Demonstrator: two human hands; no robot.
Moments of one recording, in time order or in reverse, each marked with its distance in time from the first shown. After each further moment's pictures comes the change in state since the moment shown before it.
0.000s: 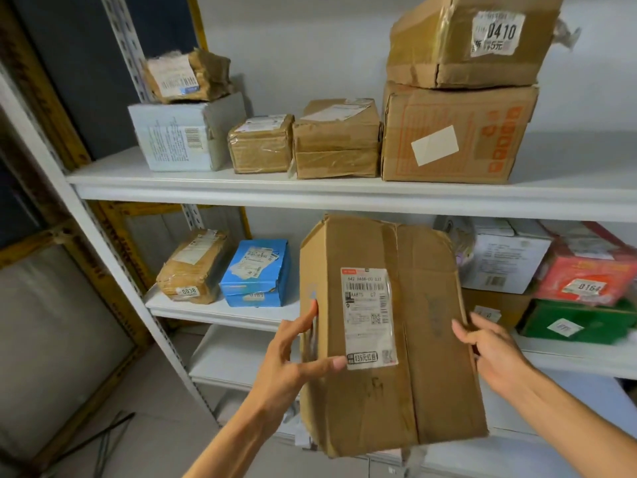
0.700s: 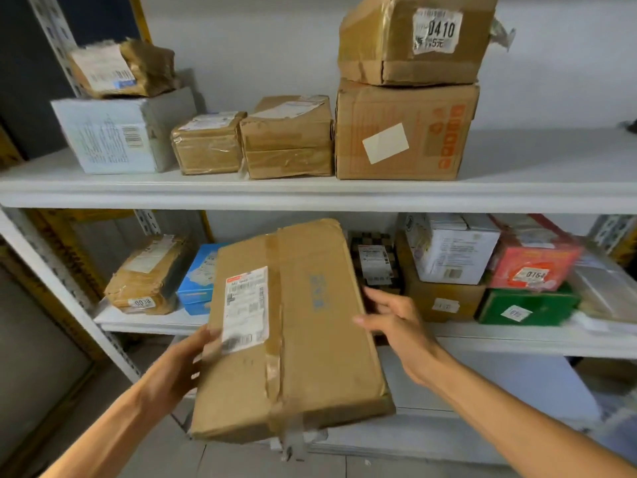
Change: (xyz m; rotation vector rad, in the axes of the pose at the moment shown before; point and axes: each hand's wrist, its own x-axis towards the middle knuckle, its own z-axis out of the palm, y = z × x) left_hand 0.045 -0.030 -0.096 -0.074 -0.009 -0.350; right_hand -0.036 -0.009 0.053 -0.379 -0.380 -0.326
